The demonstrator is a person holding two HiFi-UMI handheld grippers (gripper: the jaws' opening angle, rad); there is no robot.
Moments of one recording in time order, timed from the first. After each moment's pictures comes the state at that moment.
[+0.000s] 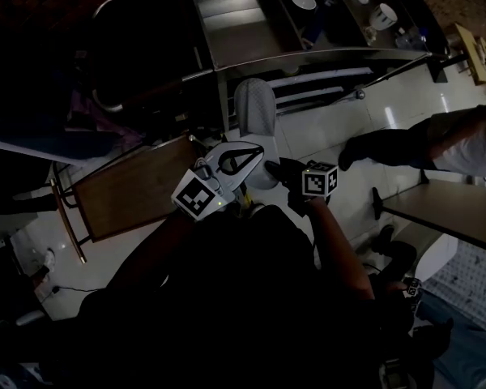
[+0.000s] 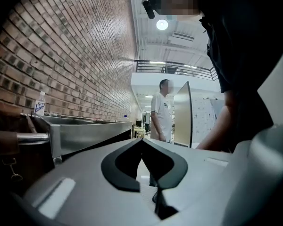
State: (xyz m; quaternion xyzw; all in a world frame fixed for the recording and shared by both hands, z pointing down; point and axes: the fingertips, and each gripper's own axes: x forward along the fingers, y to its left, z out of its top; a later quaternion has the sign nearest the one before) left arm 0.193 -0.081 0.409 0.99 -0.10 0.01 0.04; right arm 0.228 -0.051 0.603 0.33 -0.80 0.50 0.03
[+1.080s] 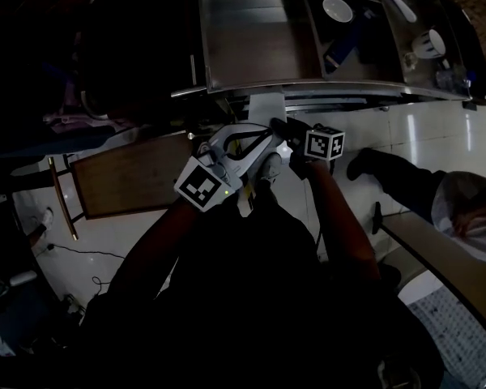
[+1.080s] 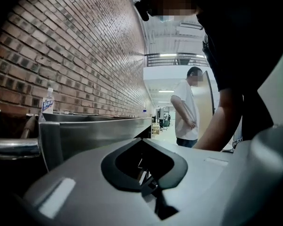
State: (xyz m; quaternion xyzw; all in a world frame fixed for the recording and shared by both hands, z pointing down) left arm 0.250 -0.193 0.431 0.98 -0.20 0.04 0.04; right arm 0.287 -0.227 0.656 0.32 -0.80 0.51 0.04
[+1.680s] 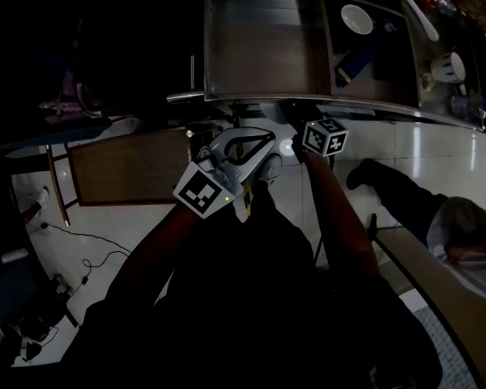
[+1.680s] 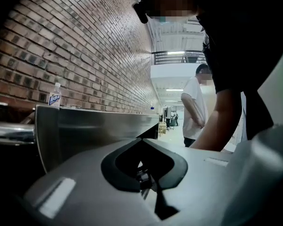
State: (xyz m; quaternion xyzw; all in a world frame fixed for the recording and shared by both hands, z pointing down) left arm 0.257 -0.214 0.449 0.97 -0.24 0.04 0.05; right arm 0.305 -0.309 0.663 0.38 -0.85 0.35 0.07
